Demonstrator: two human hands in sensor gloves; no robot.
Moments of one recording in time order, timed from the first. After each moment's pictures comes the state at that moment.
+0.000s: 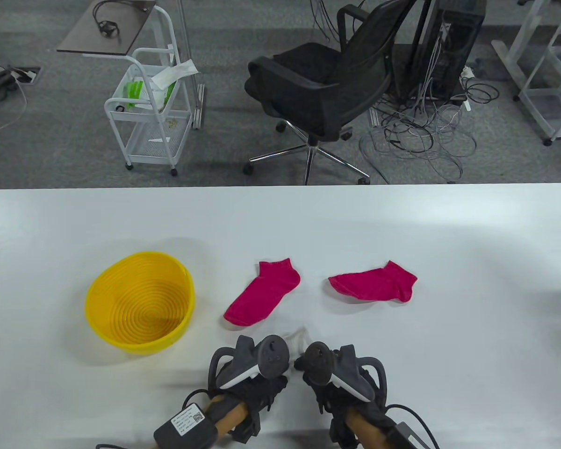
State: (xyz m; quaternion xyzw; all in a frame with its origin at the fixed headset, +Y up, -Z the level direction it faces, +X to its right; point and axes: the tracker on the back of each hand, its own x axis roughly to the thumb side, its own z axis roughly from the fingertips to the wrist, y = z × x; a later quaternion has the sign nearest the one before) left_hand -0.075 -0.755 -0.255 -0.16 -0.17 0.10 0.97; right_hand 0.083 -0.755 -0.243 0.08 0.13 0.98 0.07
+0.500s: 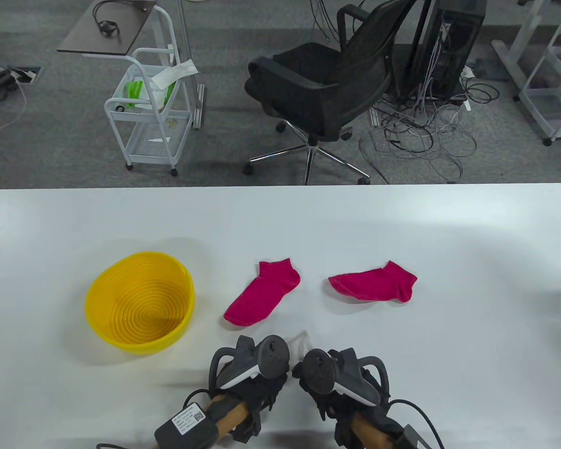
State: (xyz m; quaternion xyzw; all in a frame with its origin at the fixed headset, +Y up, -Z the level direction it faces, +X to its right) left_hand -0.076 -0.758 -0.256 -0.16 -0.17 0.11 0.97; right_hand 0.077 -0.737 -0.232 0.14 0.12 0.98 0.05
